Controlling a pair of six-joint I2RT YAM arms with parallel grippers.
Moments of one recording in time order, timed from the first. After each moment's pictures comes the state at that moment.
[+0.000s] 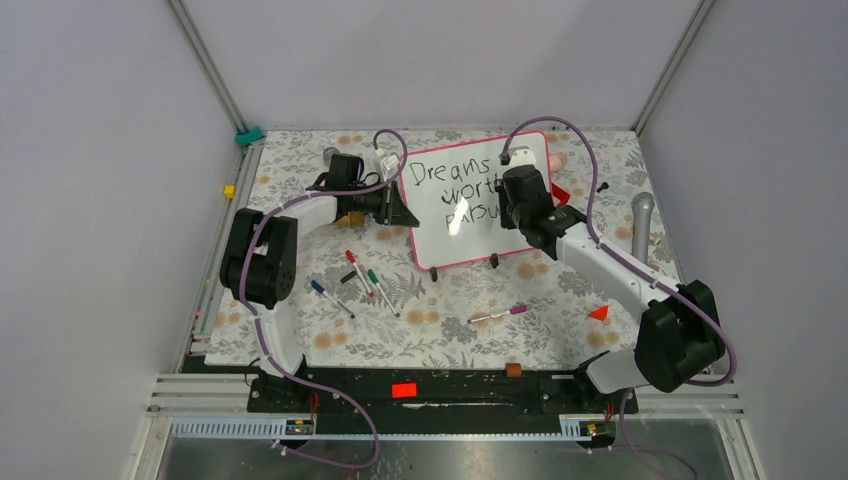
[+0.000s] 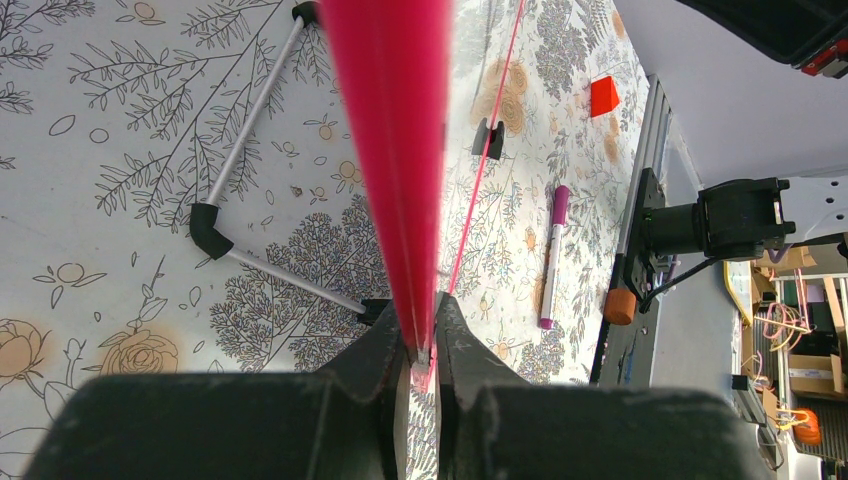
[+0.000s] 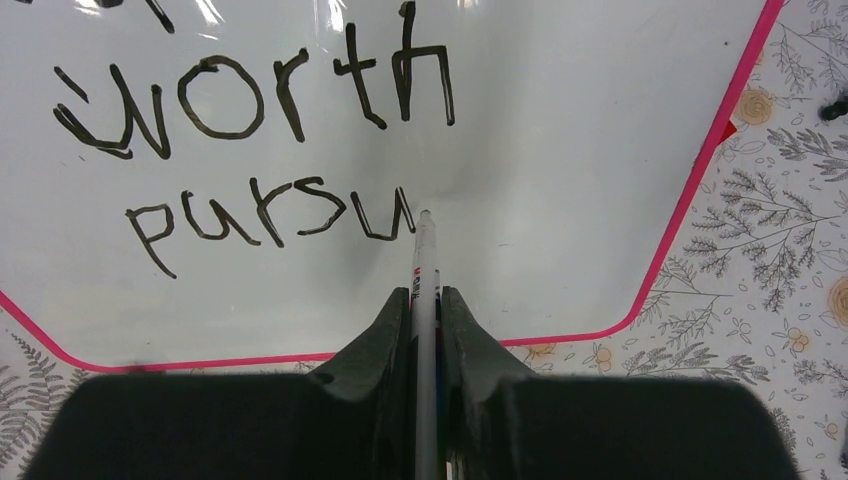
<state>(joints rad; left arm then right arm) -0.25 1.93 1.23 -0.11 1.02 -0.12 0.51 1.43 1.06 -0.32 0.32 0.19</state>
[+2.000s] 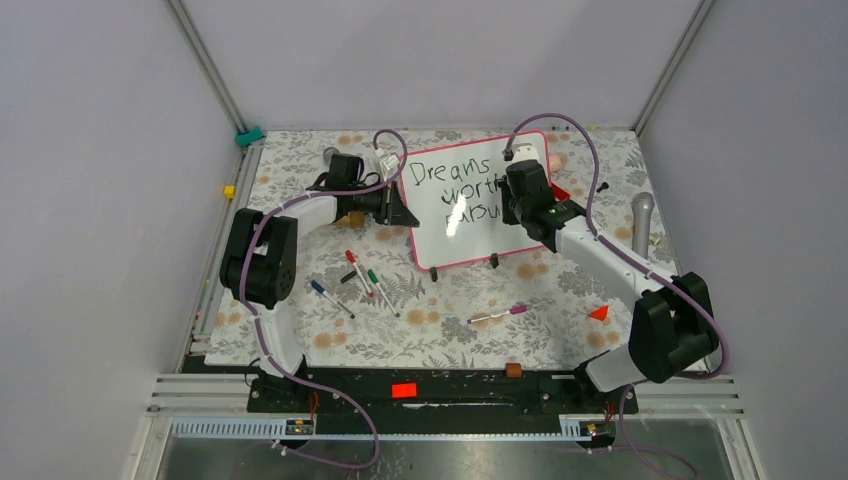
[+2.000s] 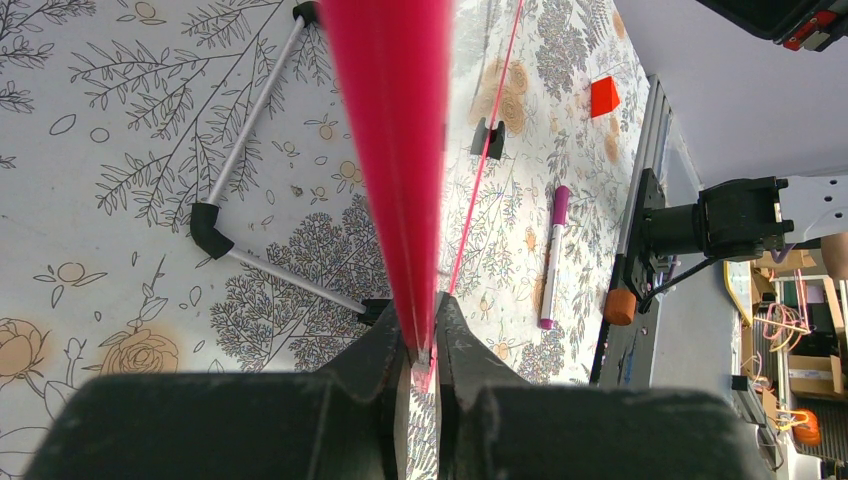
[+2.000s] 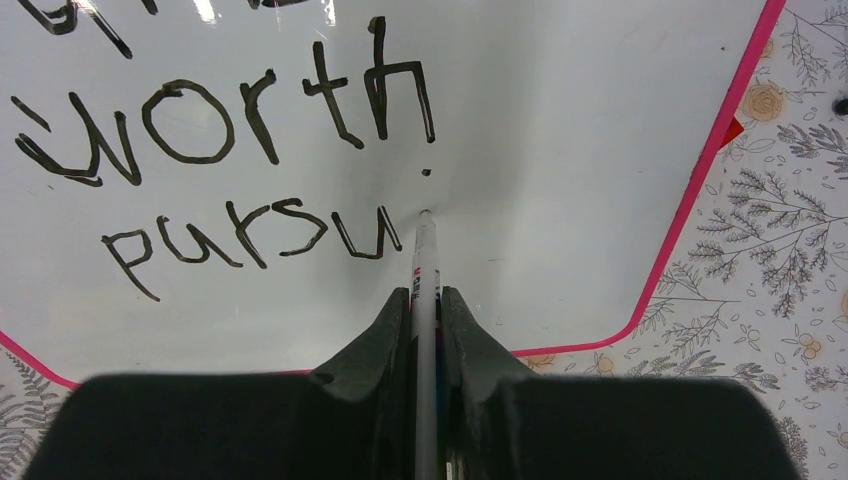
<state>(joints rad) -0.25 1.93 1.23 -0.11 1.02 -0.12 0.47 1.47 1.09 -0.31 0.28 0.20</state>
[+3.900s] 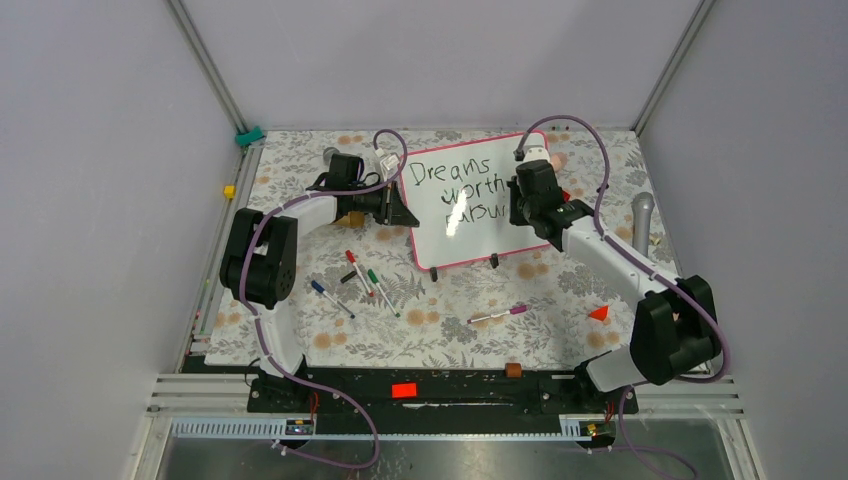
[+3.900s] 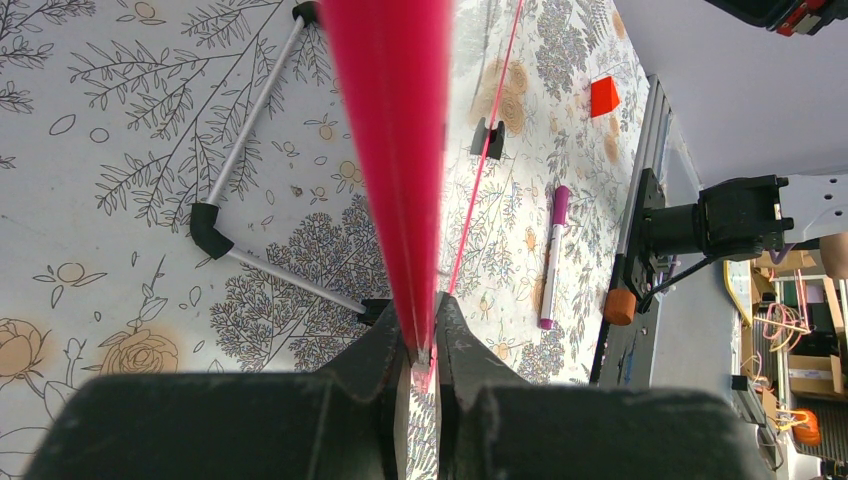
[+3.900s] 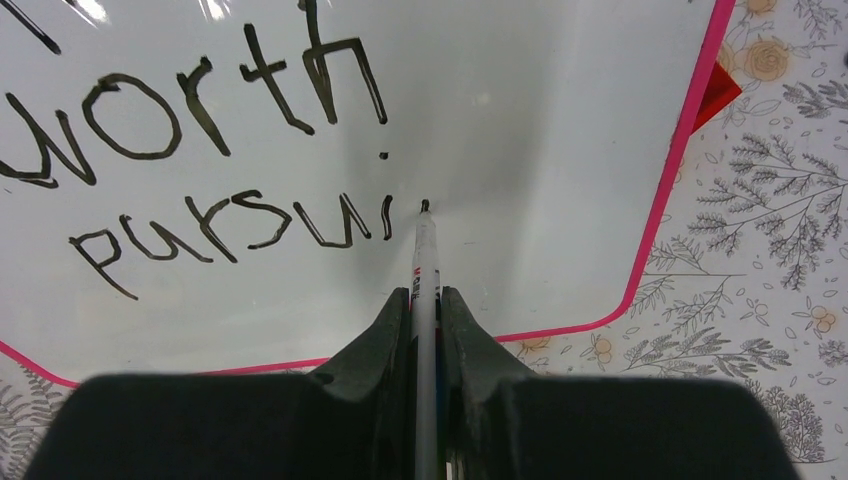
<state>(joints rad) -0.25 1.93 1.23 -0.11 1.02 -0.12 0.42 1.47 1.09 -0.34 0.24 0.23</state>
